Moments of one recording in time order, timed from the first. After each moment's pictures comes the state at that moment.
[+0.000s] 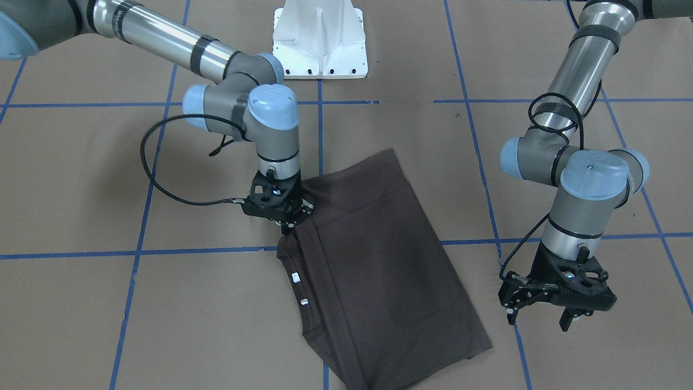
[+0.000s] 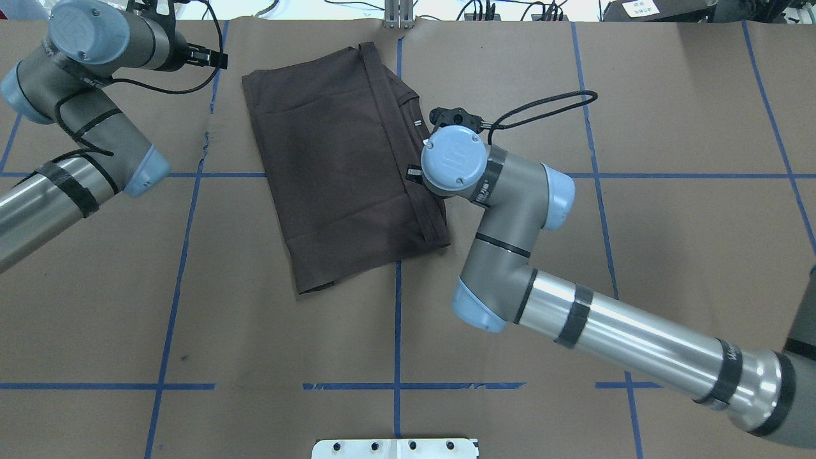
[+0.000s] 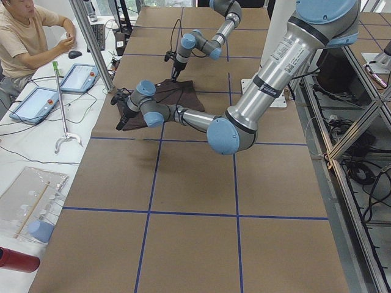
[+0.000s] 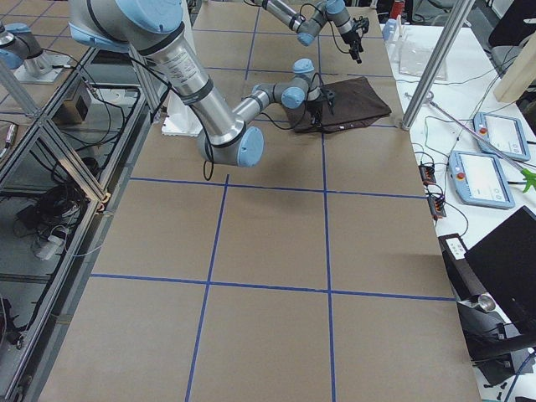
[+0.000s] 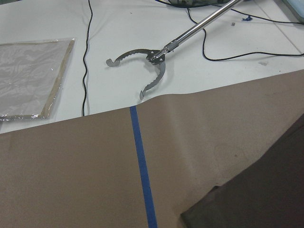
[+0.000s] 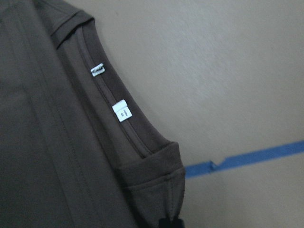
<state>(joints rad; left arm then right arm) -0.97 -2.21 -1.10 -2.40 -1.71 -0.74 0.52 -0.86 1.44 -1.33 1.57 1.42</state>
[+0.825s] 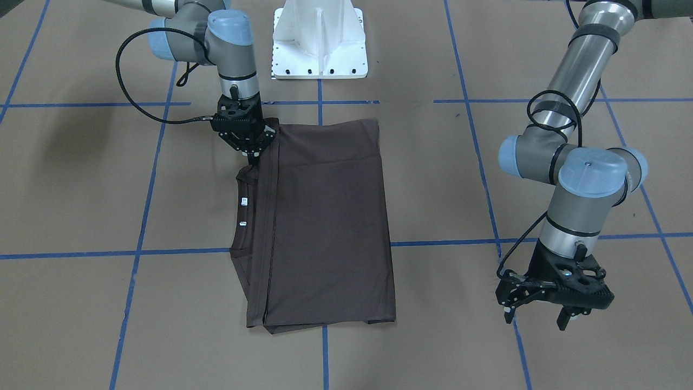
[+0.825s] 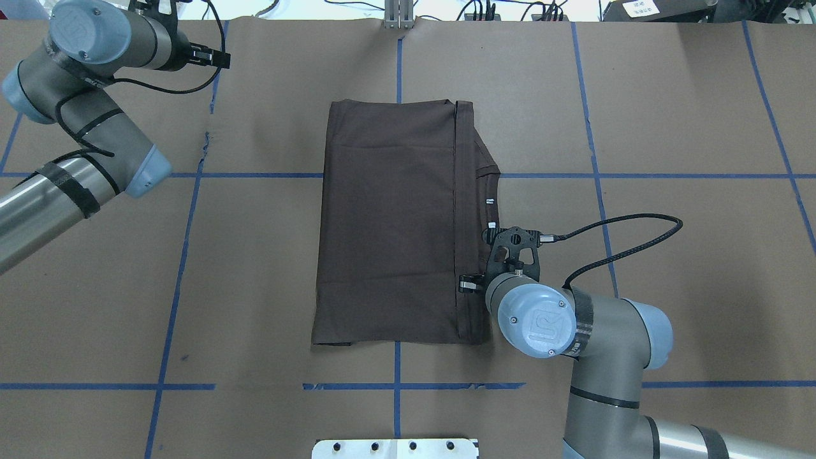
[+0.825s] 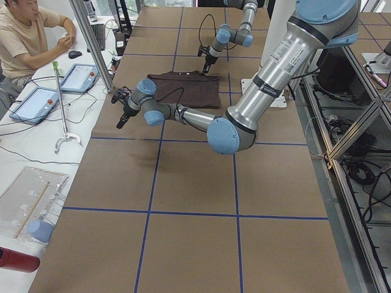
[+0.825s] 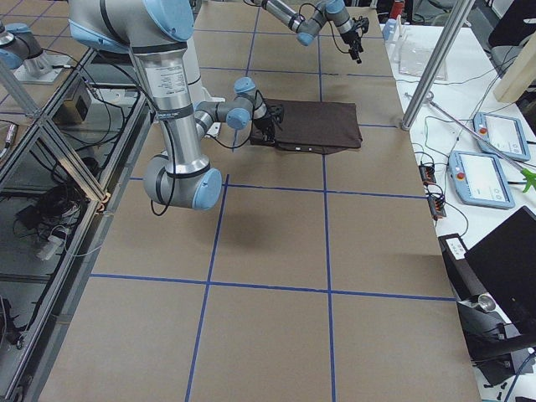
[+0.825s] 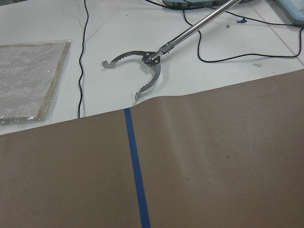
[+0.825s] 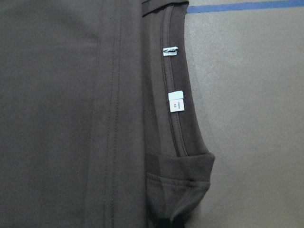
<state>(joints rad) -0.96 -2.21 -1.12 -2.39 -1.71 -0.74 0.29 -1.20 1.82 -1.38 1.37 1.44</state>
